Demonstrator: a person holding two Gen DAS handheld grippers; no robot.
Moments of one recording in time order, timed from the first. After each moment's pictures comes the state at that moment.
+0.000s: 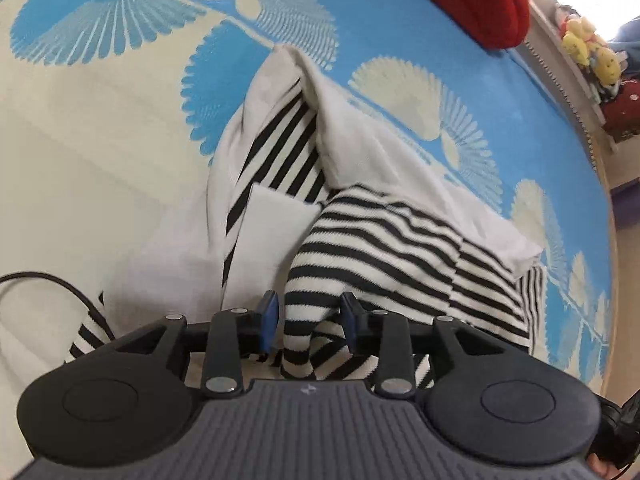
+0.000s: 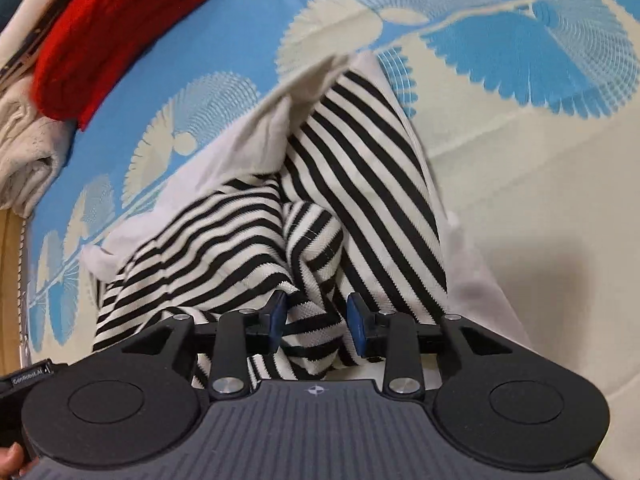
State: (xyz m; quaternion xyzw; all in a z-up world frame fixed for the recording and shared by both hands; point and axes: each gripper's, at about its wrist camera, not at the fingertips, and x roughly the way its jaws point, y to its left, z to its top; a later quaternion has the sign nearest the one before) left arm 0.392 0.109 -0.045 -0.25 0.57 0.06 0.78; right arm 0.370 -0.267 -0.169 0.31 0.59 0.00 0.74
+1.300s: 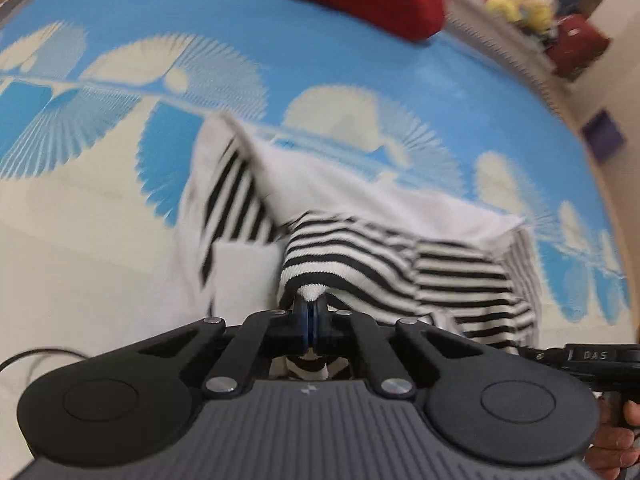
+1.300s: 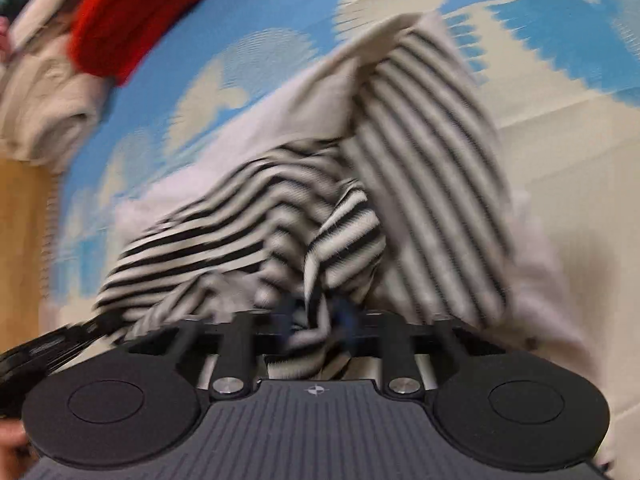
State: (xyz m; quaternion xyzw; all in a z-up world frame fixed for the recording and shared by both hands) left arm 0.376 0.086 -0.010 -0.14 0.51 -0.01 0.85; right arm 0.378 -0.250 -0.163 0.36 0.59 0.12 0.71
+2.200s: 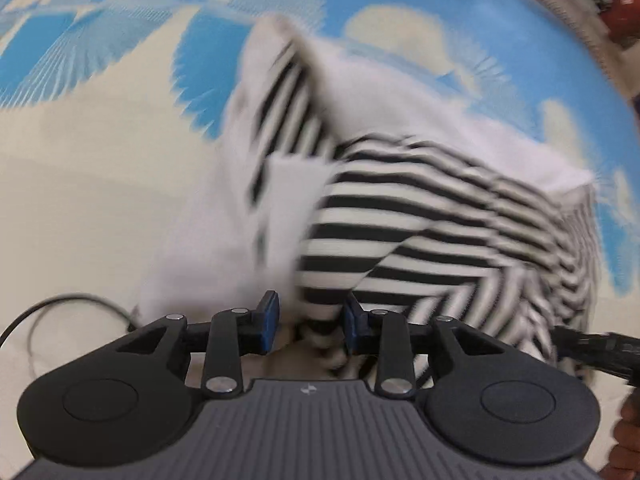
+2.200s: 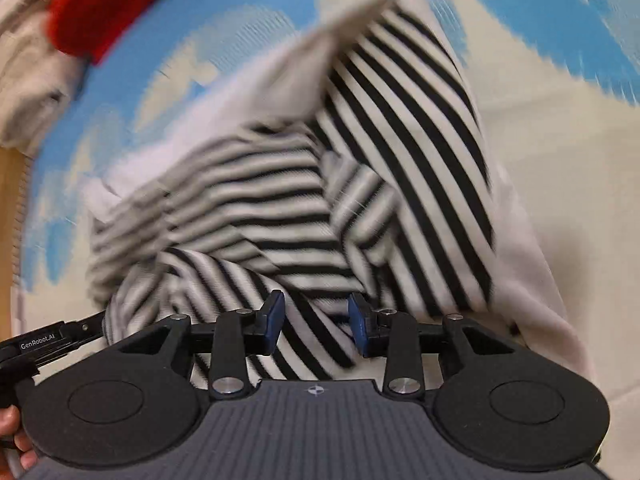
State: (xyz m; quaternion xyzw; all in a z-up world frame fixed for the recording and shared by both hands) left arm 0.384 0.092 -0.069 -0.12 0.61 0.05 0.78; right arm 0.376 -0.244 -0.183 0.28 0.64 0.06 0.72
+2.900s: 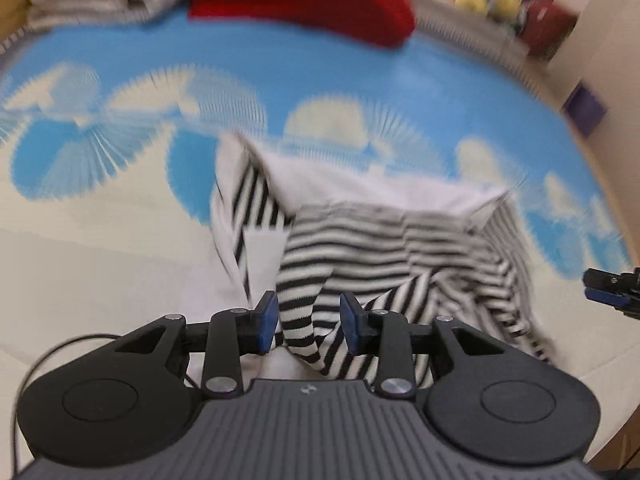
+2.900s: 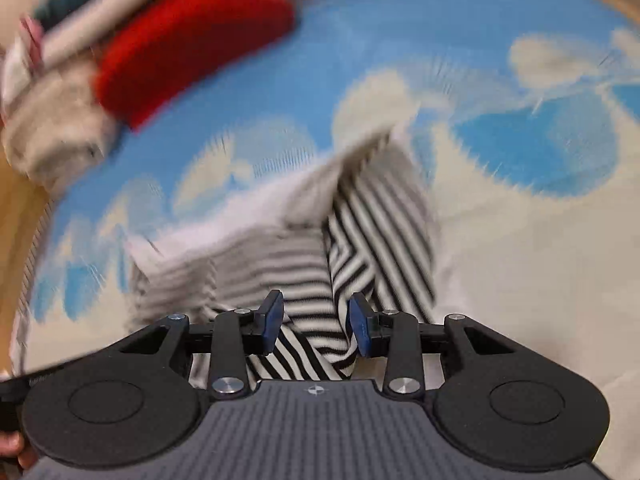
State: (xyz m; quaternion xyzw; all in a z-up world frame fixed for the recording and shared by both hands) left arm 0.321 0.084 0.035 -0.08 0.48 -0.02 0.88; right arm 0.303 -0.282 -0.045 0.27 0.48 0.03 0.83
